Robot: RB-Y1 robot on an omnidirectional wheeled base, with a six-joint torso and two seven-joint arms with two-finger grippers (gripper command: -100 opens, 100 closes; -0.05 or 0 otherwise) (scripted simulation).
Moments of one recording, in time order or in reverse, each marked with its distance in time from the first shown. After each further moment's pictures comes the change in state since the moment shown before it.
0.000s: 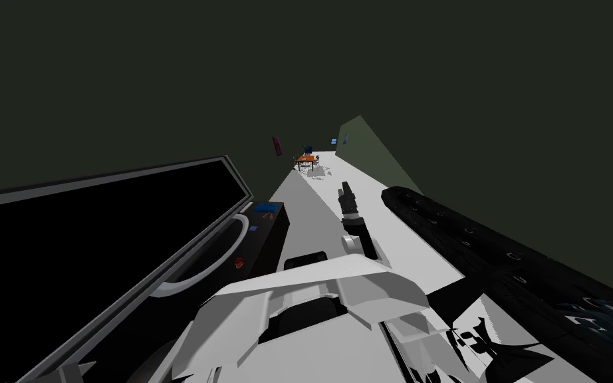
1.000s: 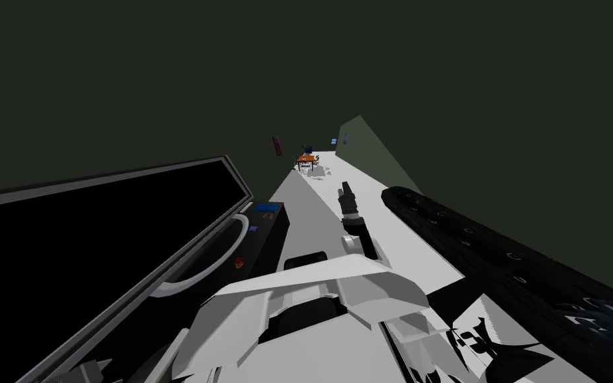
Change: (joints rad) left arm -0.051 -0.058 -0.016 0.083 -0.029 -0.071 -0.052; right arm 0.000 0.000 0.000 0.000 0.000 0.000 0.000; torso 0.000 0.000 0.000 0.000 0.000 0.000
